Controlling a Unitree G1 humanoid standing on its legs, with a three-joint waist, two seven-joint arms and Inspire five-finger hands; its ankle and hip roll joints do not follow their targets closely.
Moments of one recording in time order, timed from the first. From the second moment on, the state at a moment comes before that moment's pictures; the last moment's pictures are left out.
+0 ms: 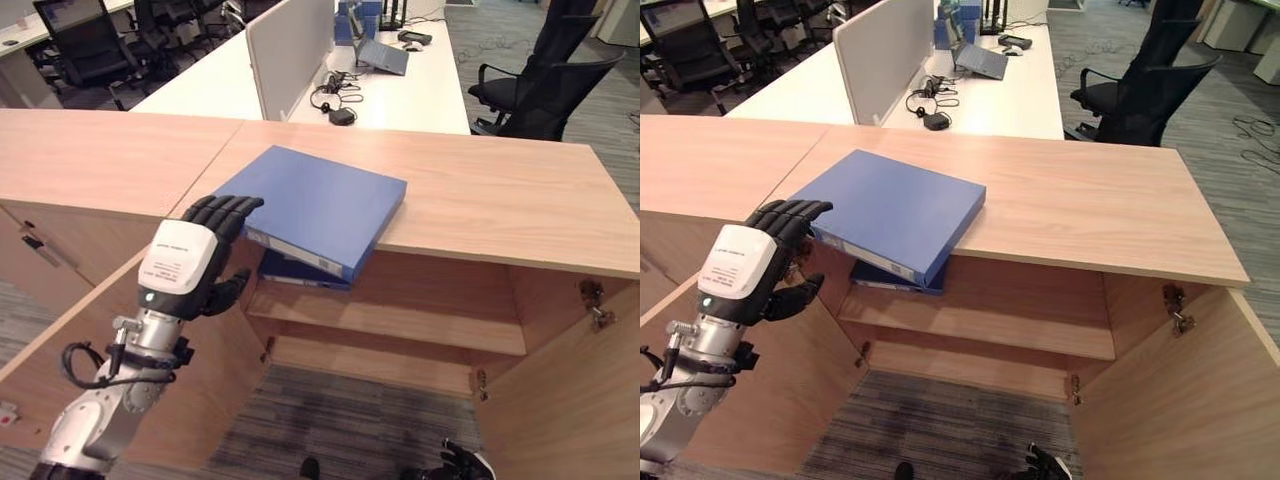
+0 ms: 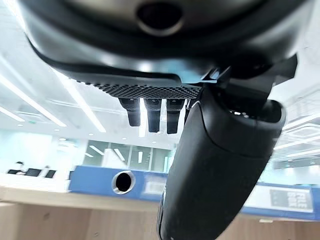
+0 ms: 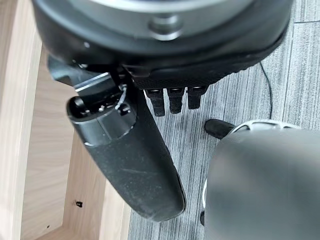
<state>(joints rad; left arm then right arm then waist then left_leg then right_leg) 0.08 0.81 0.03 -0.17 0.68 -0.27 0.39 0.10 -0.24 0.19 1.05 0.28 -0.11 -0.02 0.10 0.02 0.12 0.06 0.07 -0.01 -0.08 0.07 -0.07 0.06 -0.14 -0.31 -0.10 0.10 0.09</state>
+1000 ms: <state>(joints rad) 0.05 0.87 -0.08 -0.17 0.67 -0.27 0.33 0.11 -0.24 0.19 1.06 0.28 -0.11 -0.02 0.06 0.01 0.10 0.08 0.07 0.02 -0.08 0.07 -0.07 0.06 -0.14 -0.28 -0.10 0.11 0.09</state>
